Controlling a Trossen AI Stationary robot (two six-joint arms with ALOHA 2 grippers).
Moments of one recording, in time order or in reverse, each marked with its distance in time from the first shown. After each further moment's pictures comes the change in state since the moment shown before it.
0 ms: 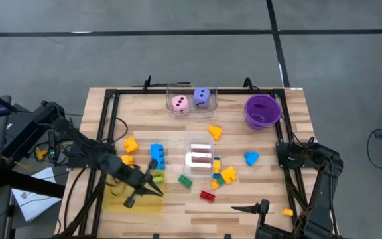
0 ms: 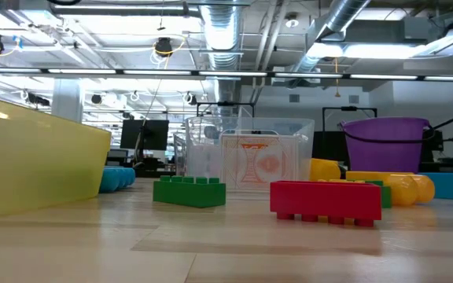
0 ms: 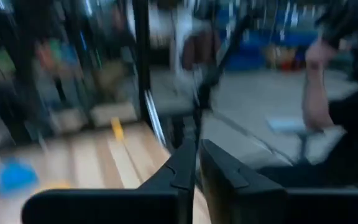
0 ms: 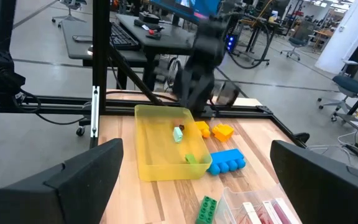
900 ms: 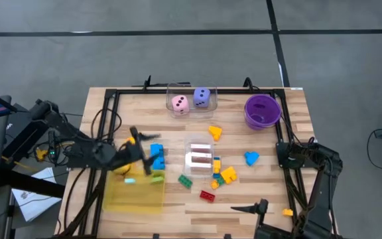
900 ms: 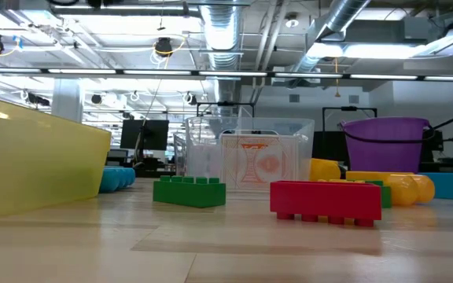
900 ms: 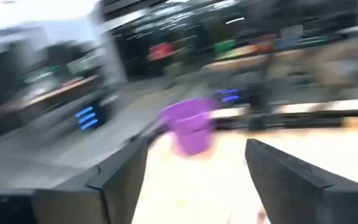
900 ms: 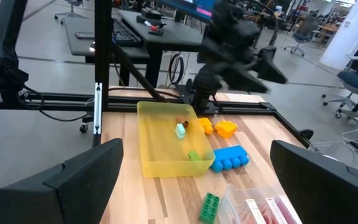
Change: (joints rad) left arm 0.069 -0.121 0.000 -0.096 -0.837 0.248; right arm -0.008 0.000 0.000 -0.008 -0.023 0.010
